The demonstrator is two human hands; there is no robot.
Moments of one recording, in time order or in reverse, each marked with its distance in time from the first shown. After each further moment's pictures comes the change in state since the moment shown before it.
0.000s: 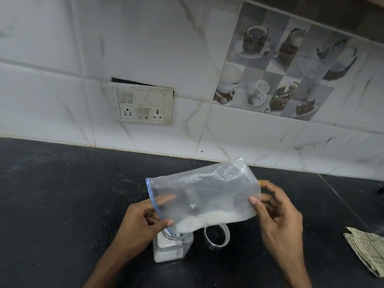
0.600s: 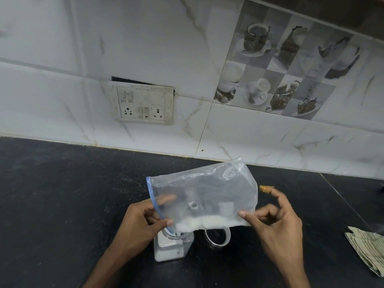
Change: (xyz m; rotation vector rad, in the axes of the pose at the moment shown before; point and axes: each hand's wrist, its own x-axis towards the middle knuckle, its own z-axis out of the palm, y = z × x) left_hand 0.001 -0.004 0.000 0.002 0.004 -0.004; right_hand -0.007 0.003 -0.001 -0.056 -0.046 0.143
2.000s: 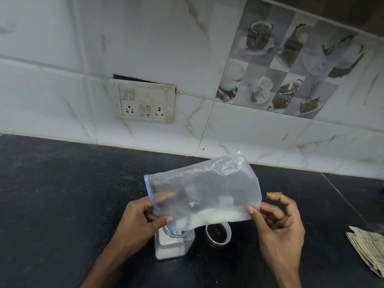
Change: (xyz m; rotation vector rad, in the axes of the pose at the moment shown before) left_hand -0.001 0.006 -0.005 -0.002 0.018 -0.026; right_hand -0.009 0.008 0.015 0.308 0.197 -0.008
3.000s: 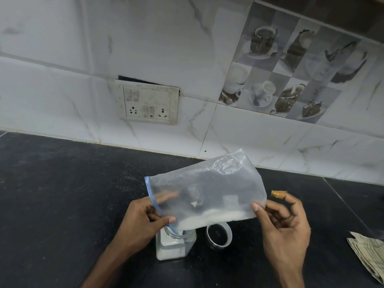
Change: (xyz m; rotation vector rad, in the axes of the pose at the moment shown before) left_hand -0.001 0.001 -0.001 -0.010 -0.001 -0.022; right_hand 0.003 -0.006 0.004 0.025 0.022 -0.067
